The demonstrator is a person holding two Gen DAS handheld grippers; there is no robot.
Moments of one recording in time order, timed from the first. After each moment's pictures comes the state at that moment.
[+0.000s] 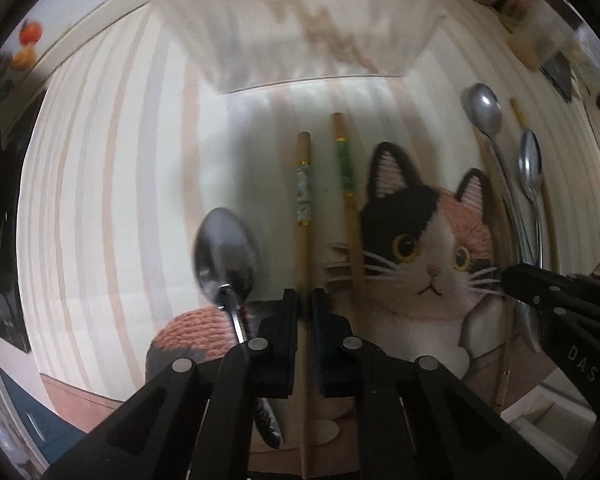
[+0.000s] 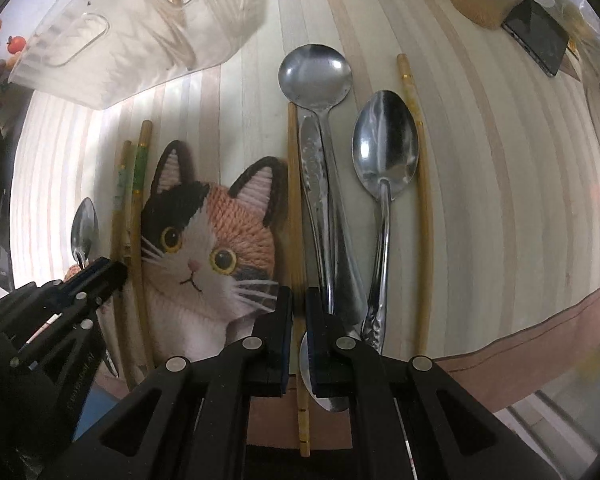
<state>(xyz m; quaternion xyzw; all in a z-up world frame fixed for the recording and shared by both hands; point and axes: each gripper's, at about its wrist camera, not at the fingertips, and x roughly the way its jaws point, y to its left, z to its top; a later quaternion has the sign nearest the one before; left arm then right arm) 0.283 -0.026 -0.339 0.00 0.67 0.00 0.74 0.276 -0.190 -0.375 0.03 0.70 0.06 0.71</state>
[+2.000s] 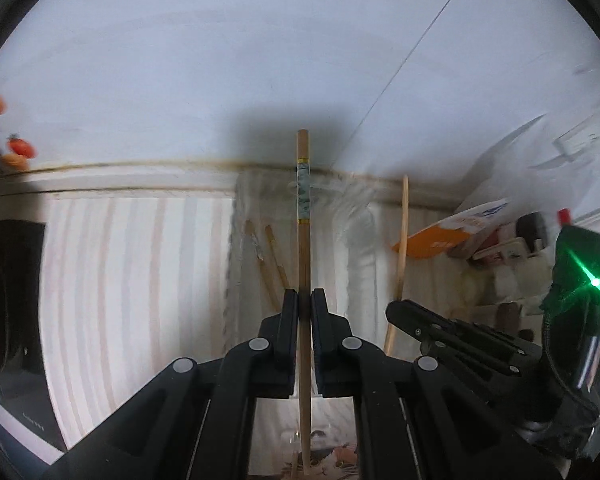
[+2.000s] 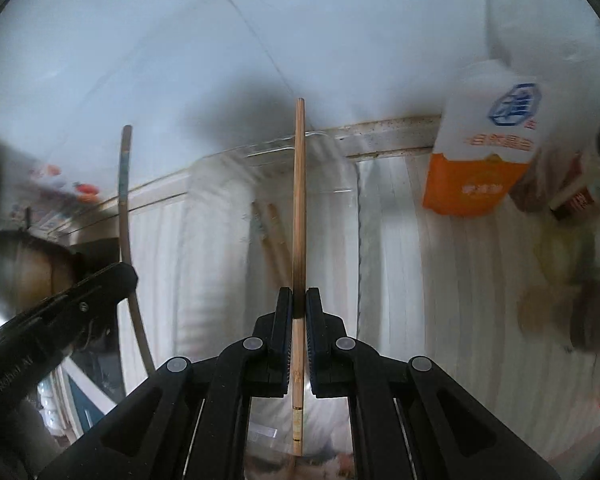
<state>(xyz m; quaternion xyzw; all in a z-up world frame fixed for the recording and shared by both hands) 0.520 0.042 -0.185 -0.15 0.60 -0.02 0.78 0.547 -0.117 -0.249 0.09 0.62 0.15 0.76</state>
